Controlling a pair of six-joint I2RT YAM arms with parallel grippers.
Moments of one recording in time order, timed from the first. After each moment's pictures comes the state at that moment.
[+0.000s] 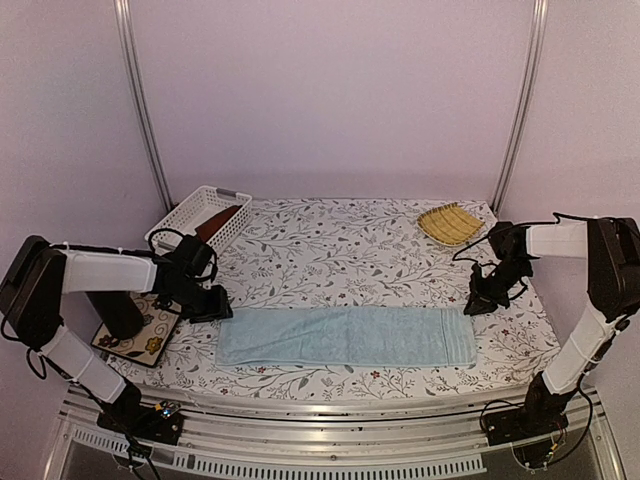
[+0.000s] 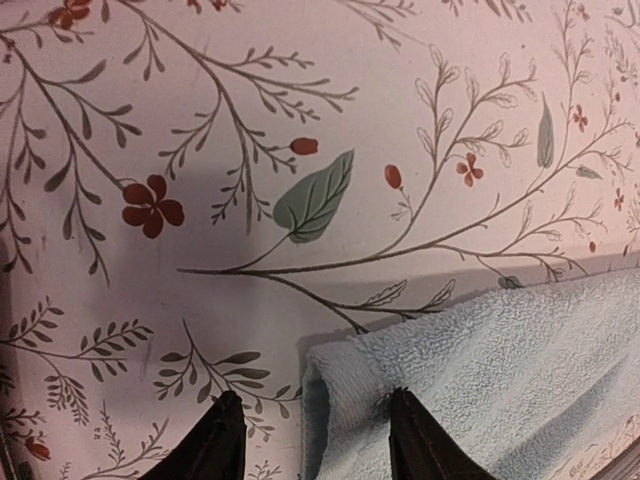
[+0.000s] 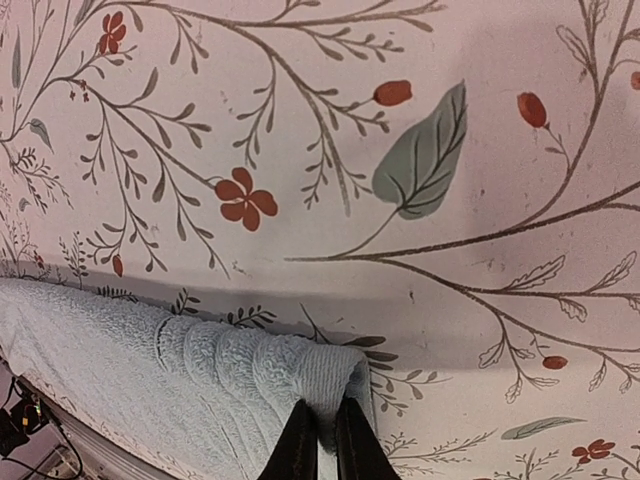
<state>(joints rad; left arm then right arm) -0.43 1.51 0.74 -0.39 0.06 -0.55 0.07 1.68 0.97 -0.77 -0.33 0.28</state>
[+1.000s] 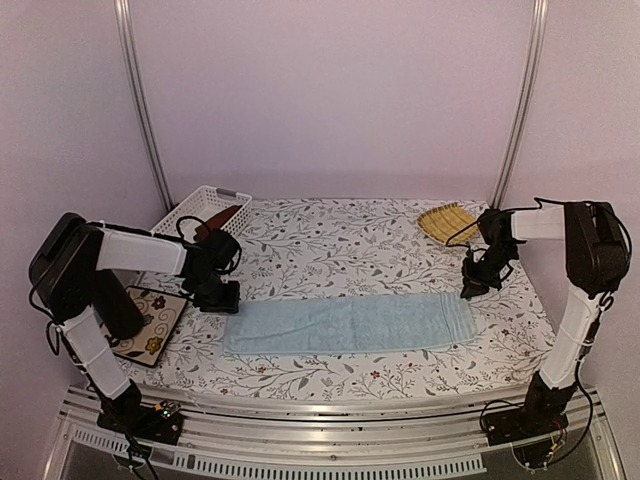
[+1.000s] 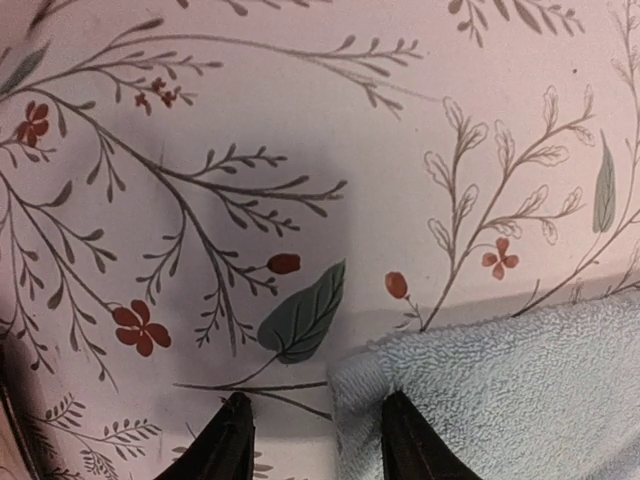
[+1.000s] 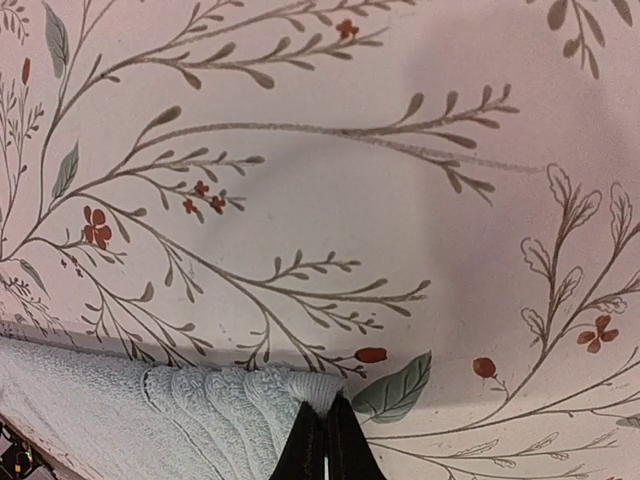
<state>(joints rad) -0.49 1.72 0.94 -0.49 -0.12 -0.48 0.07 1.88 1.19 -0.76 -0.22 0.28</state>
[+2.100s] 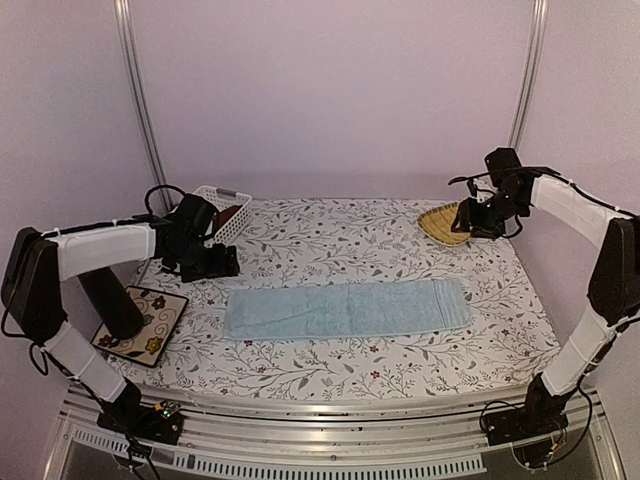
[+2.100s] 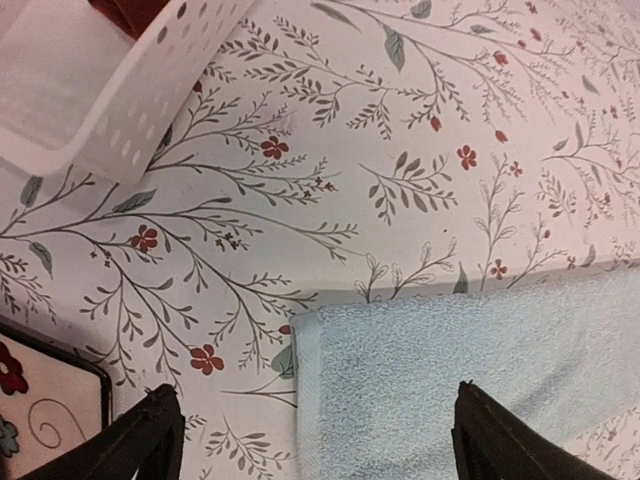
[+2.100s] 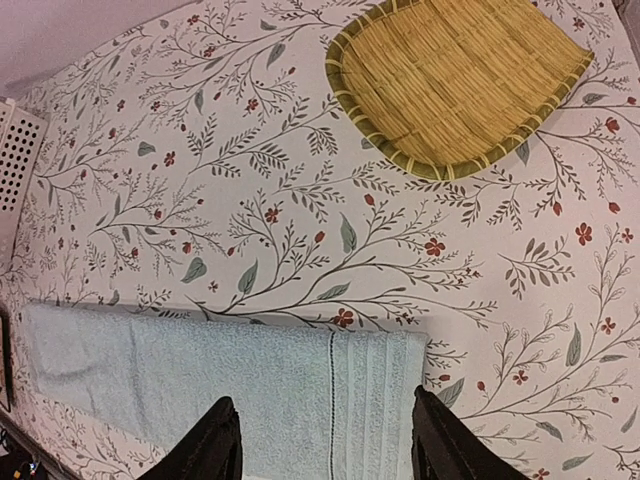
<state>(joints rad) -0.42 1.57 1.06 -0.53 -0.12 -0.49 0.15 1.68 1.45 -0.80 -0.17 0.25</state>
